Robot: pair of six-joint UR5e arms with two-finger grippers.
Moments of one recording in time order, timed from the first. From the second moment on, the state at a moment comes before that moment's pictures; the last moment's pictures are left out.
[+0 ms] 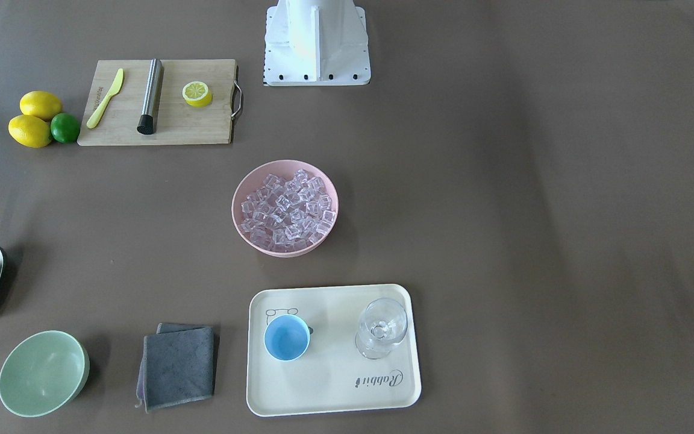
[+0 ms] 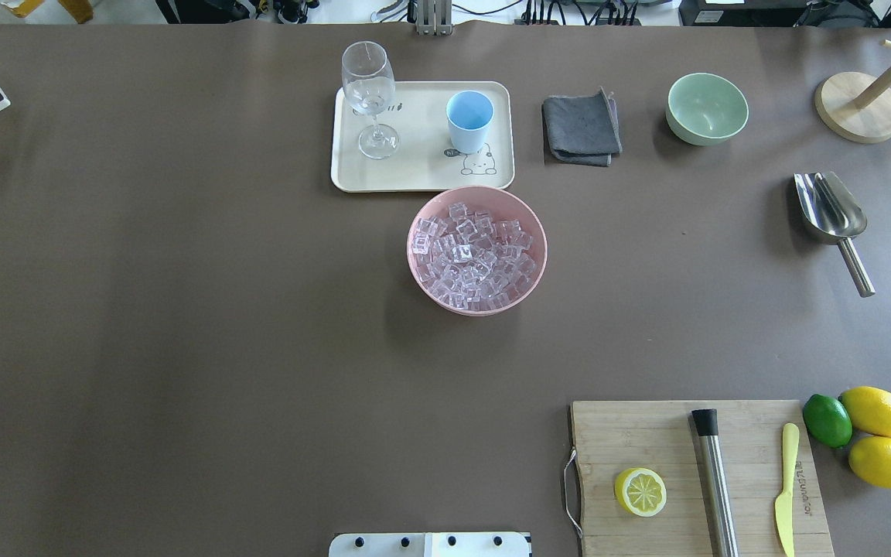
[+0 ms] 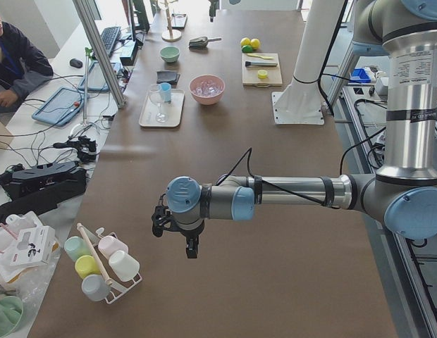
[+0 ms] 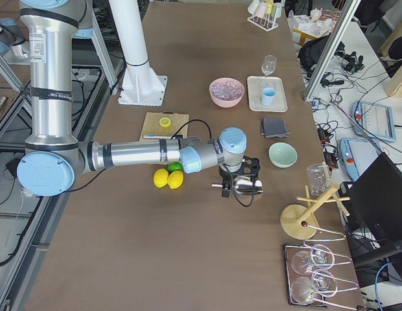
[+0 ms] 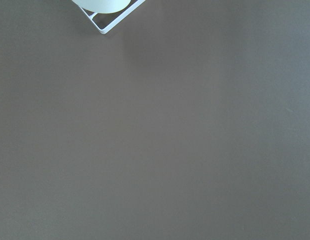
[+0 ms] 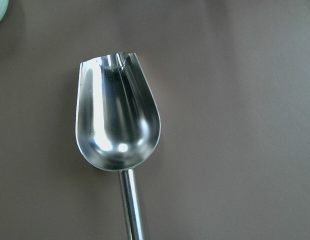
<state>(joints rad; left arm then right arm) -1.58 -1.52 -1.61 -1.60 -2.40 -0.04 1.34 -1.62 1.70 -1.35 2.36 0.51</state>
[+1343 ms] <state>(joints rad) -1.47 -1.52 -1.62 -1.63 -2.40 -0.04 1.14 -1.57 1.56 -1.25 2.26 0.41</state>
